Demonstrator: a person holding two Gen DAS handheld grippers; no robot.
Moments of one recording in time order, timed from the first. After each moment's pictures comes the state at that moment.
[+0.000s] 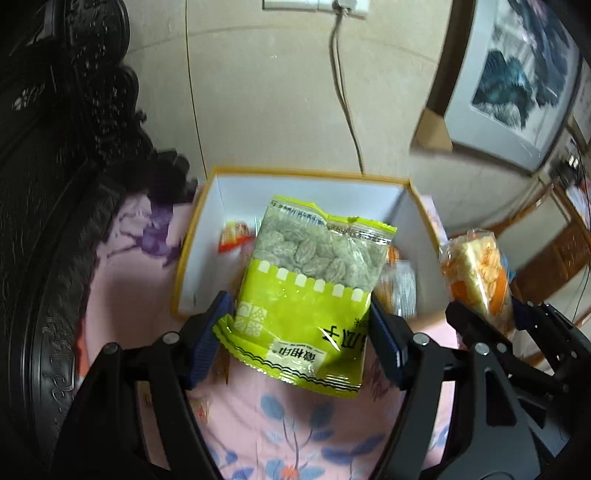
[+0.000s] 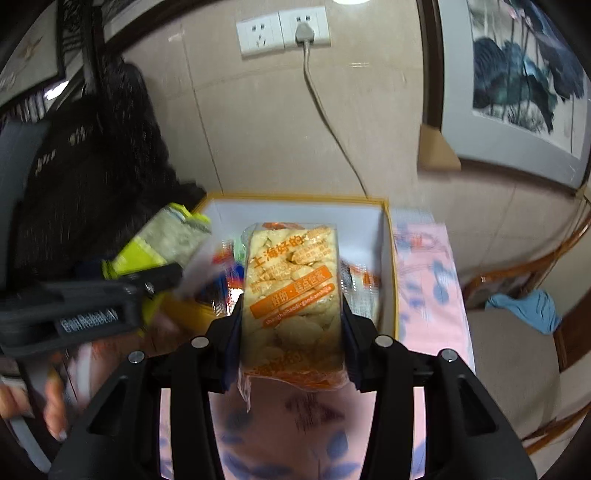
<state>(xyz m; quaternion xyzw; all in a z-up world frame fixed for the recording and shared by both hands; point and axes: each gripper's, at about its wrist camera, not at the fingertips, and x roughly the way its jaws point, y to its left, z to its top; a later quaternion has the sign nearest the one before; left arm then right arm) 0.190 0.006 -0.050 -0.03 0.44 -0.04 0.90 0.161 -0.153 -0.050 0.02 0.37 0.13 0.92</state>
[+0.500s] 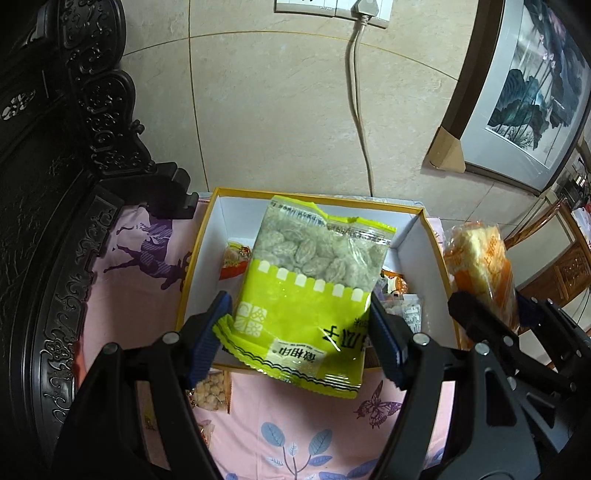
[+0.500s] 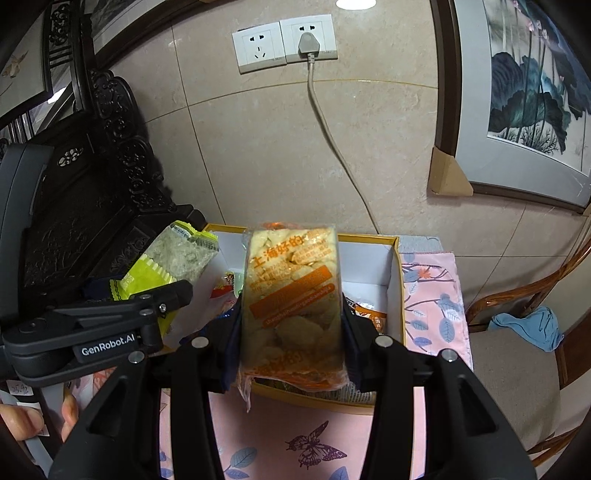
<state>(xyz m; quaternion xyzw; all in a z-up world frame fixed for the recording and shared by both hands) 0.231 0.013 -0.050 -0.04 0.44 -0.03 0.90 0.205 -0.147 -0.038 0.02 0.37 0.13 0.92</state>
